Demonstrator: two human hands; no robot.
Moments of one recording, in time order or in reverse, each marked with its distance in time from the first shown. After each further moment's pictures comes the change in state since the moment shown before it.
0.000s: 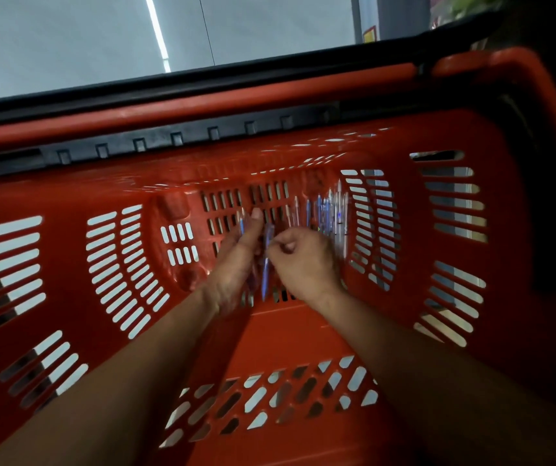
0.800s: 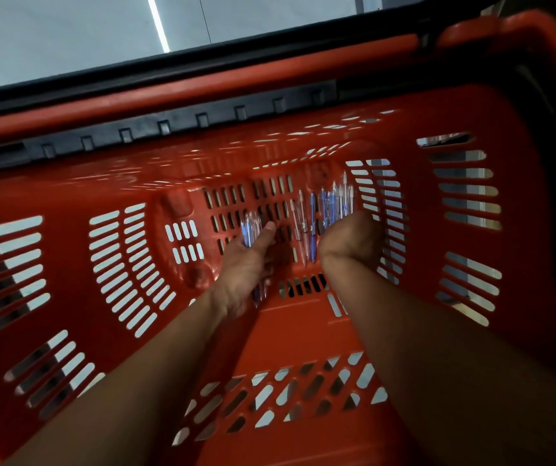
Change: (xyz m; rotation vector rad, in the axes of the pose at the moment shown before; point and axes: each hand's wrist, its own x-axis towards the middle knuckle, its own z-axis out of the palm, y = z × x) left_hand -0.004 -0.012 -0.003 0.079 0.044 -0.116; right_hand 0.032 0.006 -0.031 -0.182 0.240 0.519
